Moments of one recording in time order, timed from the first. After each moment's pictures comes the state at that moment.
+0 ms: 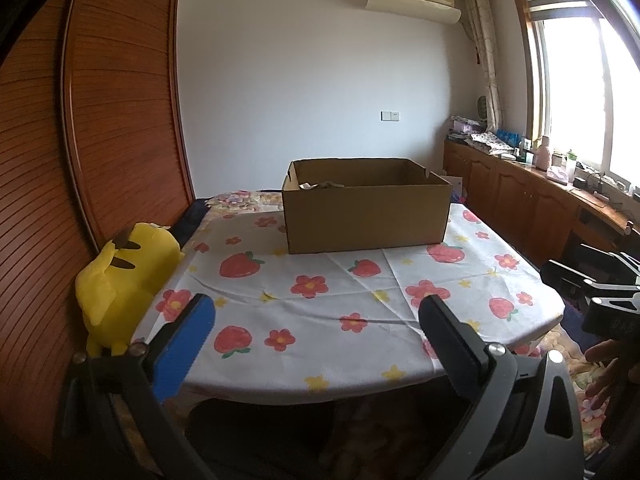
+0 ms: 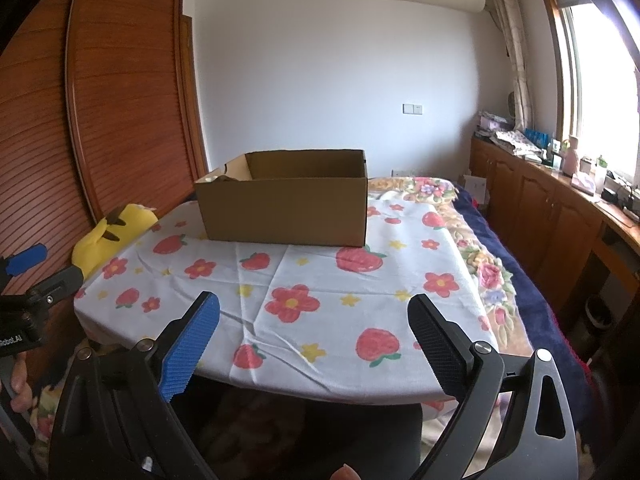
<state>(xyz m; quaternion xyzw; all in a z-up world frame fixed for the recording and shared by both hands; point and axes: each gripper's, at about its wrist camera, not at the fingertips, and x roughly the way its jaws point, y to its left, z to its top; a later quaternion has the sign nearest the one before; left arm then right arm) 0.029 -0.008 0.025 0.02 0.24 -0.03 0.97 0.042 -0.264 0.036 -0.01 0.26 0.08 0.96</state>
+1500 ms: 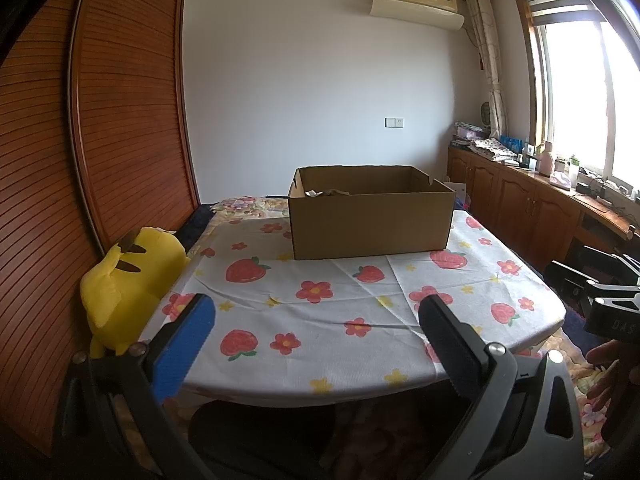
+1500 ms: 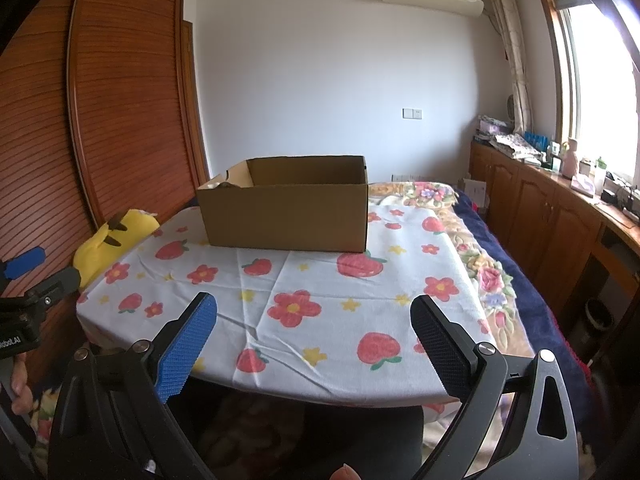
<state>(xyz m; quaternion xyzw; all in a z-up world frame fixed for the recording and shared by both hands) 0.024 -0.007 0.028 0.02 0.23 -0.02 0.97 0.044 -0.262 0.044 -0.01 0.26 0.08 0.96</state>
